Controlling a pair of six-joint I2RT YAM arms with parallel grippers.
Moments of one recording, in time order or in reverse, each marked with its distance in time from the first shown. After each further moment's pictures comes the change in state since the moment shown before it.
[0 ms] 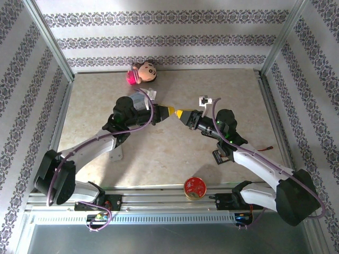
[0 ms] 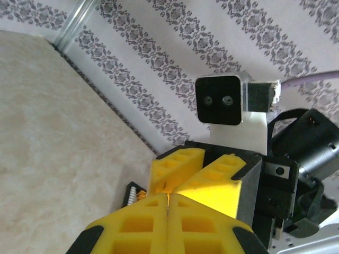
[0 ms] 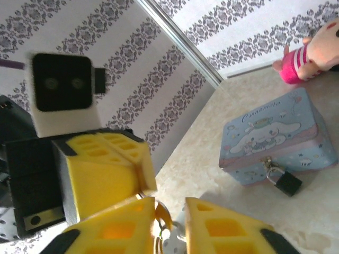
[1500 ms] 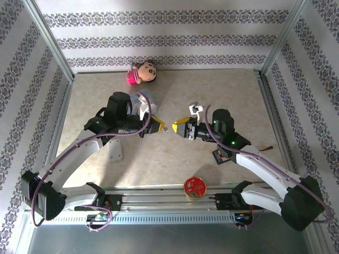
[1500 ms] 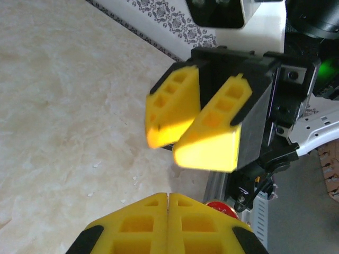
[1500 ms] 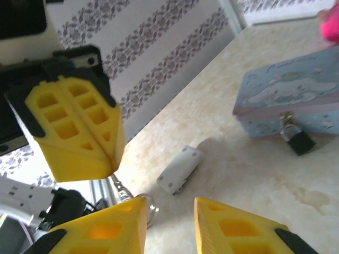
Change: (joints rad) left arm 0.016 -0.146 0.191 -0.838 0.077 0.592; right arm 0.077 -0.043 0.059 -0.291 -0.139 -0.266
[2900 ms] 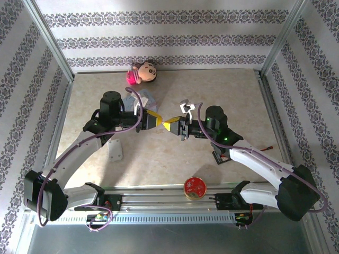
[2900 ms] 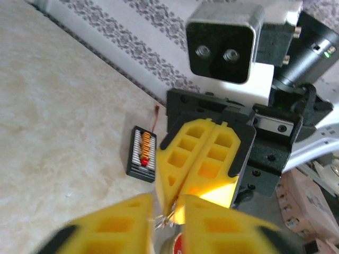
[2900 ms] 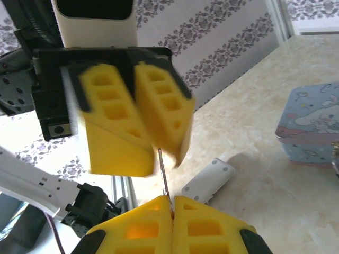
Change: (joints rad) left arm 0.118 -0.012 -0.121 0.335 0.174 -0.253; right arm 0.034 0.090 0.059 0.110 -0.055 0.000
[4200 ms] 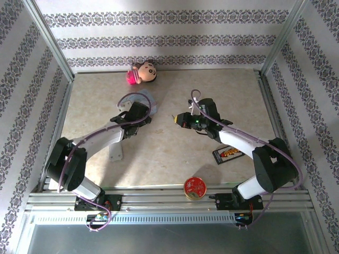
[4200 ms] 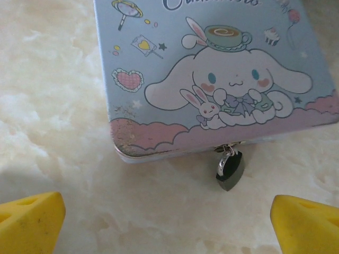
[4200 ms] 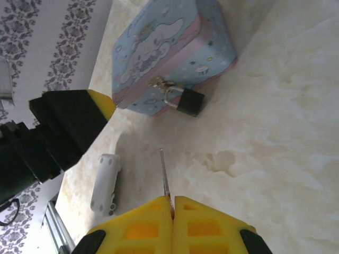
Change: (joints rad) left arm -0.141 0.359 0.043 -0.311 -1.419 -0.567; right arm -0.158 0.321 0.087 -0.195 0.190 0.204
